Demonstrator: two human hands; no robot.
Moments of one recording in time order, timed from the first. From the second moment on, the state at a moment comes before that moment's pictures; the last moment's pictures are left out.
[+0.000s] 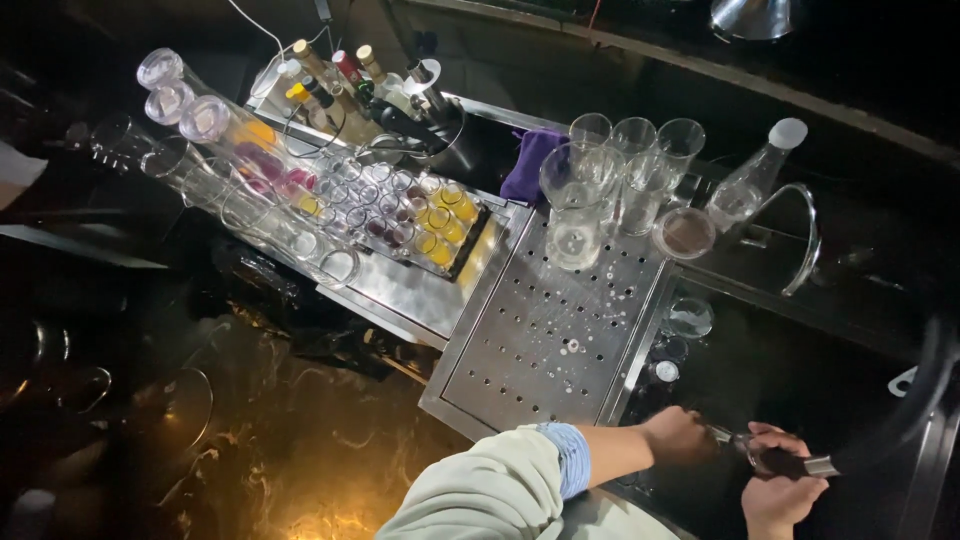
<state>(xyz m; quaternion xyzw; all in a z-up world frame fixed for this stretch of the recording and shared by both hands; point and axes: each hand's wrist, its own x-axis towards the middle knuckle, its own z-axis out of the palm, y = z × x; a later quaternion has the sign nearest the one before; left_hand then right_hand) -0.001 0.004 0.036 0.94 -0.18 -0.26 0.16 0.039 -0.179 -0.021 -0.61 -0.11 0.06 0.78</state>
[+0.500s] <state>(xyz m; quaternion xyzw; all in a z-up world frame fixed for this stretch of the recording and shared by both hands) 0.012 -0.005 0.011 0.92 -0.01 -0.24 0.30 0.034 -0.169 -0.035 -0.60 -0.10 0.04 0.79</state>
